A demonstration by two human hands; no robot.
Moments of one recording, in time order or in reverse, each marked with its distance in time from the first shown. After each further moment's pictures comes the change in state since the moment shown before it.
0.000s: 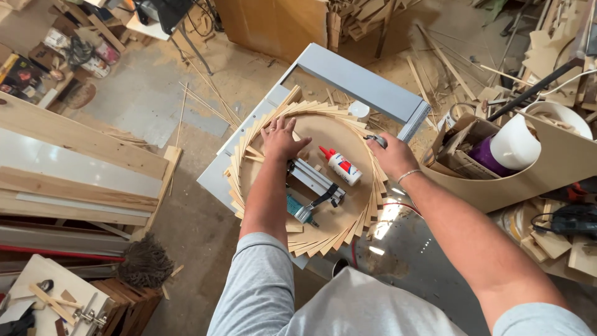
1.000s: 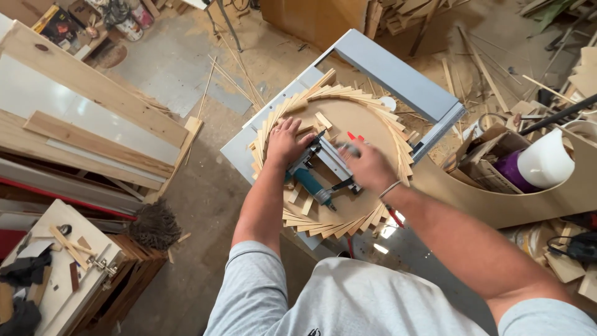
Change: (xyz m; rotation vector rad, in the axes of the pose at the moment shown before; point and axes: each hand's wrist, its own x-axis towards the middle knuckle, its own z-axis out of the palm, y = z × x) left_hand -0.064 -0.075 0.018 -0.160 0.144 0.002; right_hand -0.106 -0.120 0.033 0.027 -0.276 -0.140
